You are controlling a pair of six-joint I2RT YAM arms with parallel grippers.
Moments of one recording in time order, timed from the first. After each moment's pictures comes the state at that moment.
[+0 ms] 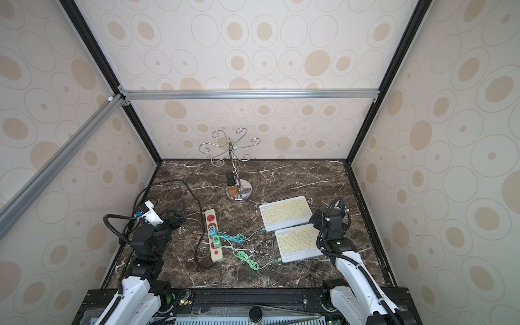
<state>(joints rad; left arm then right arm) -0.09 0.58 0.27 0.22 -0.06 -0.65 0.10 0.85 0.42 -0.17 0.33 0.52</state>
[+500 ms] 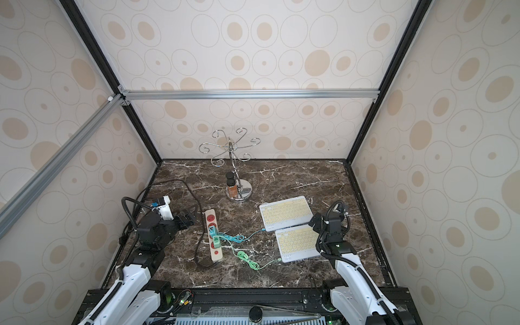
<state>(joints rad) -0.13 0.72 0.35 0.08 0.15 -0.46 0.10 0.88 0.39 -0.17 0.31 0.53</state>
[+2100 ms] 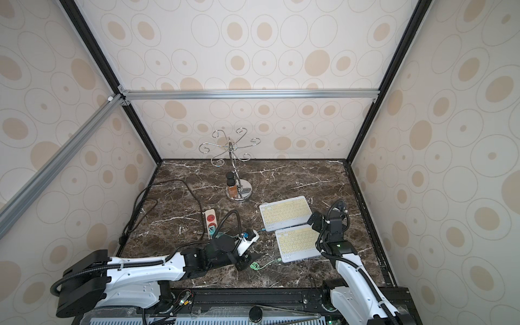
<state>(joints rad) -1.18 1.28 0.56 0.16 -0.04 -0.14 0.10 0.85 0.40 -0.16 0.26 0.51</state>
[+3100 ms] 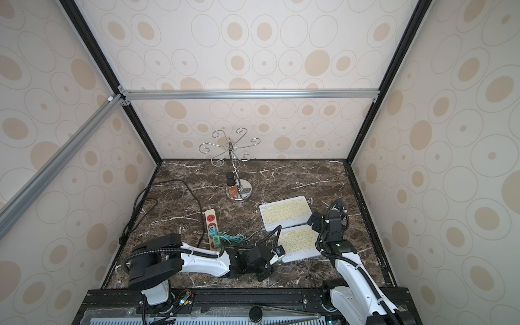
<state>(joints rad) -1.28 1.79 0.84 0.10 -0.06 -0.09 0.10 0.87 0.40 -0.16 0.26 0.51</state>
